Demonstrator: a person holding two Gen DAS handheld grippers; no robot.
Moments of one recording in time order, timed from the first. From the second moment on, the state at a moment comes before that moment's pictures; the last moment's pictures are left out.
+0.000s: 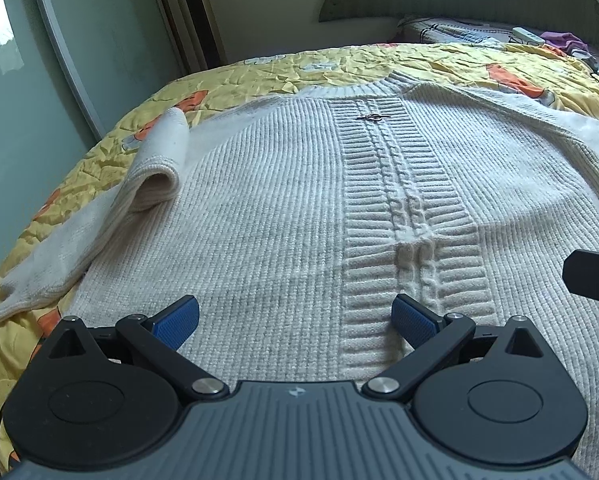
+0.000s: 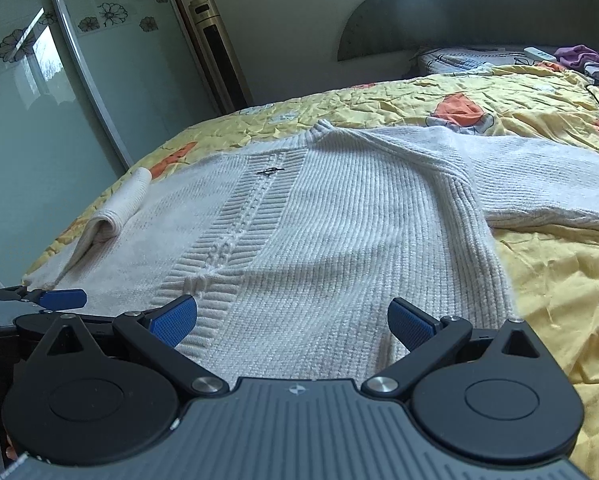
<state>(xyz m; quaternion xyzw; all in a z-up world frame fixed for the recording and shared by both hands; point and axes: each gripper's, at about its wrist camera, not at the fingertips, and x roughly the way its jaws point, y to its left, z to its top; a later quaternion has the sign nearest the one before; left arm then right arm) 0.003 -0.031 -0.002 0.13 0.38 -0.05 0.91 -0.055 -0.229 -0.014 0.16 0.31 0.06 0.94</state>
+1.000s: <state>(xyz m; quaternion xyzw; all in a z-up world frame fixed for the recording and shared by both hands) 0.012 -0.070 -0.002 0.15 0.38 -0.07 0.91 -0.097 -0.486 -0.075 0.53 0.16 -0.07 0.83</state>
